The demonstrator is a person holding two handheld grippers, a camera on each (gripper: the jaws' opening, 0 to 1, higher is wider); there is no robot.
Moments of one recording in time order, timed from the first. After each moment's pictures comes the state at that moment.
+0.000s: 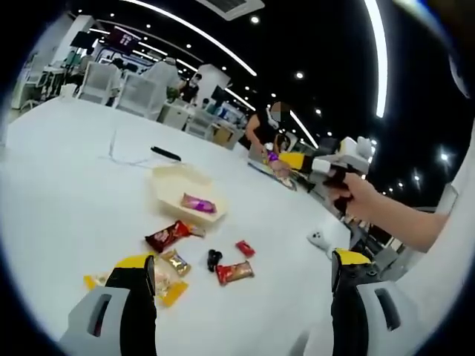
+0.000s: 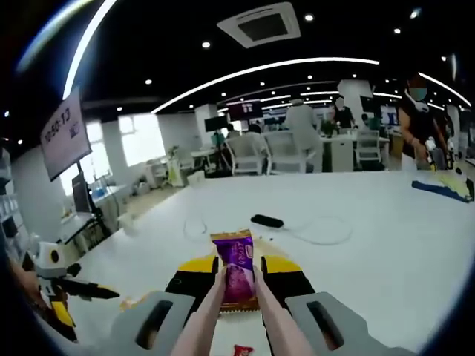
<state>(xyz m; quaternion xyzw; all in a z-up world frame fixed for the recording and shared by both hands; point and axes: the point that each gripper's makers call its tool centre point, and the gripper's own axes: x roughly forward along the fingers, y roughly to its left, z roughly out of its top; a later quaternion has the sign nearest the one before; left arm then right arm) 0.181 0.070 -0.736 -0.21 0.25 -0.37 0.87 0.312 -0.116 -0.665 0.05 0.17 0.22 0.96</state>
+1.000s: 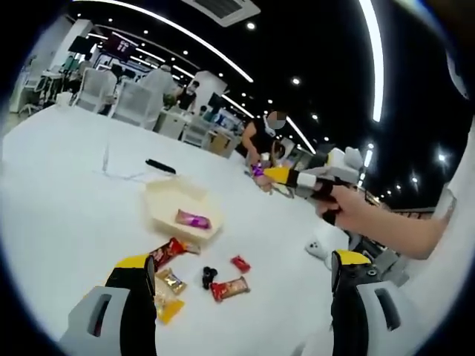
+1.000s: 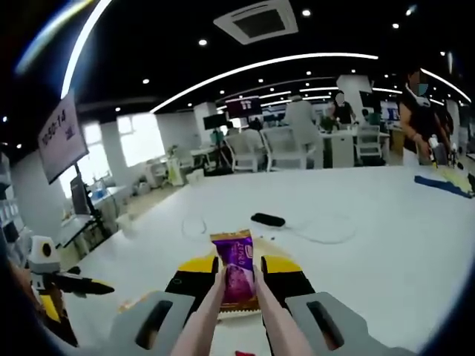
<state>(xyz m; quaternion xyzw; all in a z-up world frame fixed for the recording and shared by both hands) 0.192 0.063 -0.714 -0.20 0.23 -0.38 0.87 0.327 -0.109 -0.672 0.06 0.18 0.22 0.96</state>
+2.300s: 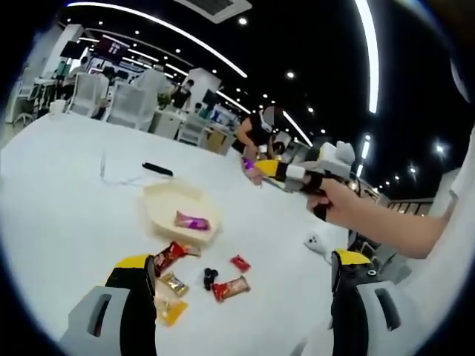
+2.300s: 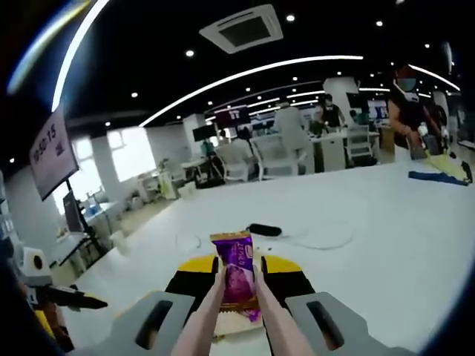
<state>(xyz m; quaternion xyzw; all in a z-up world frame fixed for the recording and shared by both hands) 0.193 0.065 -0.704 -0.18 0.23 -0.39 0.87 0.345 -0.107 -0.666 0.09 0.16 0.18 0.97</state>
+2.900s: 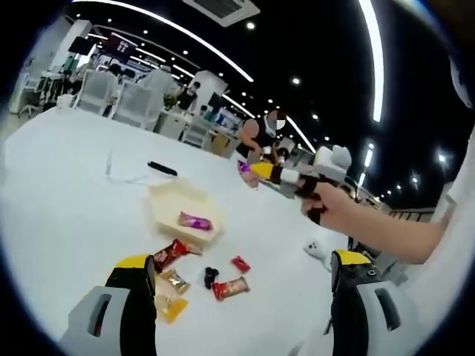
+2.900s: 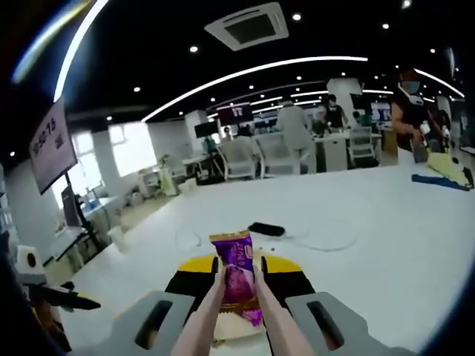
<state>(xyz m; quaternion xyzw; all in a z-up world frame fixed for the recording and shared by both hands) 0.193 0.078 -0.703 -0.21 0.23 -0.37 0.87 0.356 -0.095 -0.671 0.08 0.16 0.18 0.97</state>
